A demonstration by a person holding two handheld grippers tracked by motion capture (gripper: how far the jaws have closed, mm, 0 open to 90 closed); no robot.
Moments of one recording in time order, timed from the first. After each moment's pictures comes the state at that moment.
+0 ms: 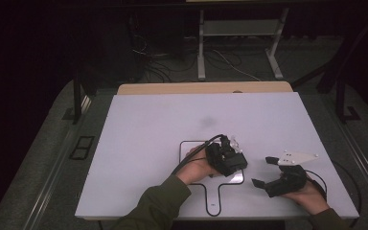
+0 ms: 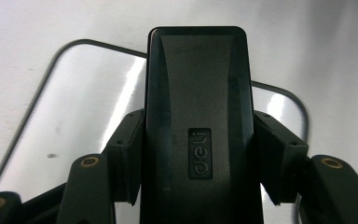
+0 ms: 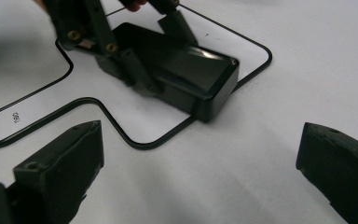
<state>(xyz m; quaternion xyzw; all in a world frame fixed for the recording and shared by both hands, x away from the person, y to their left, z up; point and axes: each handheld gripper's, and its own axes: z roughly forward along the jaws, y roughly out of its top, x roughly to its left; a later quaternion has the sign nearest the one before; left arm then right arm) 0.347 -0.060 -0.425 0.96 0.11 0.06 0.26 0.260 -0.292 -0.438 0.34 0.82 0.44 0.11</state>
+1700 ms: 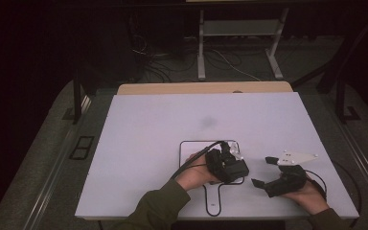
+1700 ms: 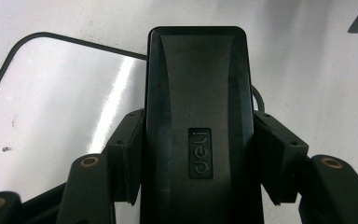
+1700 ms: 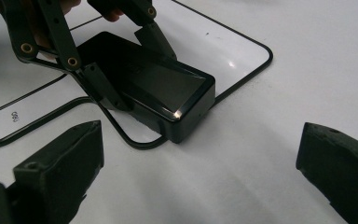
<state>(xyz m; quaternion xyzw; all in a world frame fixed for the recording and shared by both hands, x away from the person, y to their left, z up) 0.319 -0.057 -0.426 0.95 0.11 0.02 0.28 0.260 -0.292 -0.439 0.33 0.82 0.44 0.11</state>
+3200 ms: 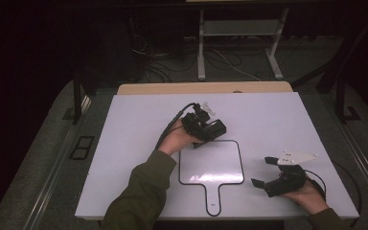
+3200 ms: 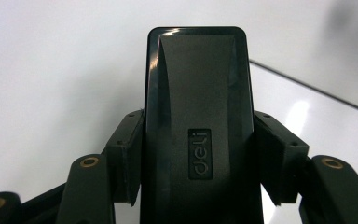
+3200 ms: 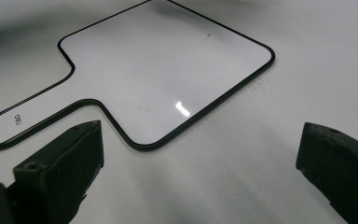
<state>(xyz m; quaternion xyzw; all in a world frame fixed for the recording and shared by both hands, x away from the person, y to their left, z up) 0.433 0.005 -0.392 0.92 0.22 0.07 0.31 0.261 -0.291 -0.440 0.34 0.82 0.45 0.11</state>
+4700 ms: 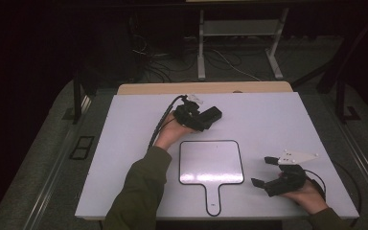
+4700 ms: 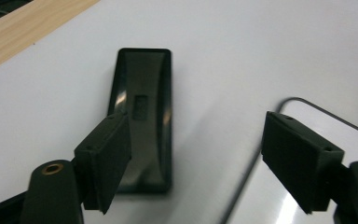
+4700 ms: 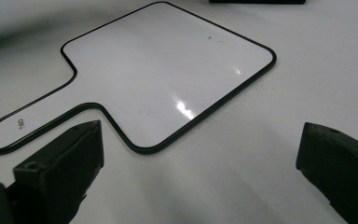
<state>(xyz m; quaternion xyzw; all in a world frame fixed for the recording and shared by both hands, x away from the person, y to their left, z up) 0.444 0.034 -0.395 0.88 0.27 0.09 0.39 0.262 -0.293 -0.442 0.34 0.82 0.46 0.10</state>
